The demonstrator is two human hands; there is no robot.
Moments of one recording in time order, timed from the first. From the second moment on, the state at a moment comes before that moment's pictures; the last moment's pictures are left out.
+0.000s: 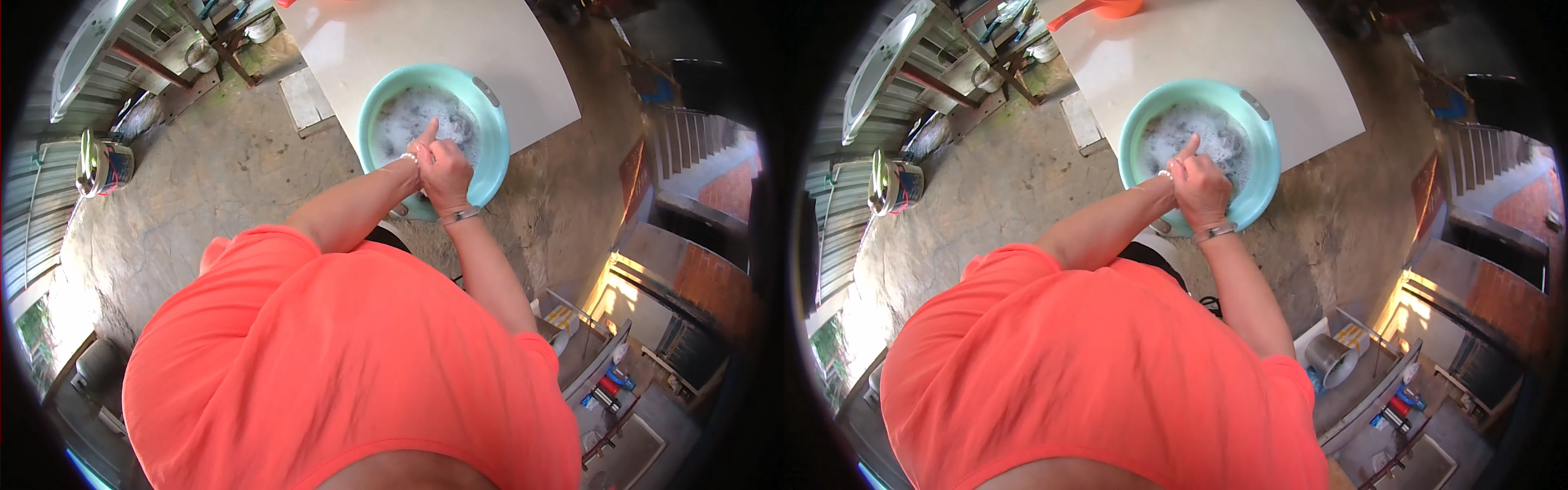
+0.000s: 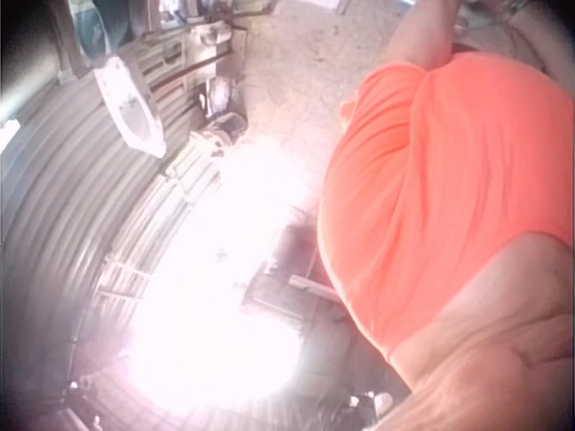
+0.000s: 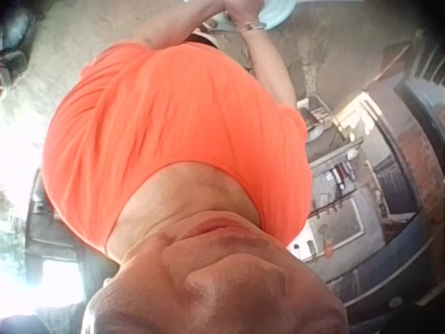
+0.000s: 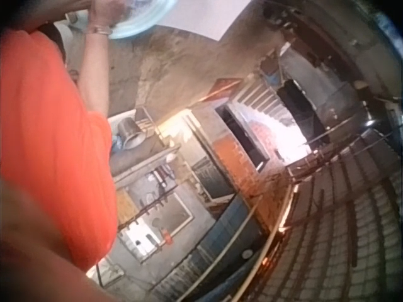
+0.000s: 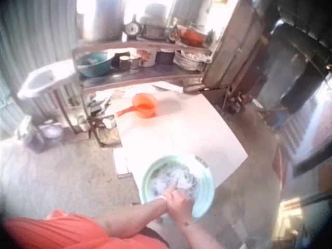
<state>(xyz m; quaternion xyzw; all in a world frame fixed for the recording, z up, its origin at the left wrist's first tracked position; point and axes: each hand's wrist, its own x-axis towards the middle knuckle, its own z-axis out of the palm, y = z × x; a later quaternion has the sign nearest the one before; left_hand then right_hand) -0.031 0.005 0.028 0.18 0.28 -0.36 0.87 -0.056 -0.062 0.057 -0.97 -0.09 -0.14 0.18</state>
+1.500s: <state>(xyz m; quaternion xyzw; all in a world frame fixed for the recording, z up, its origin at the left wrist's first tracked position) 0.043 -0.003 -0.058 0.93 -0.13 -0.32 0.15 0.001 -0.139 -0.068 -0.94 0.01 0.27 0.22</state>
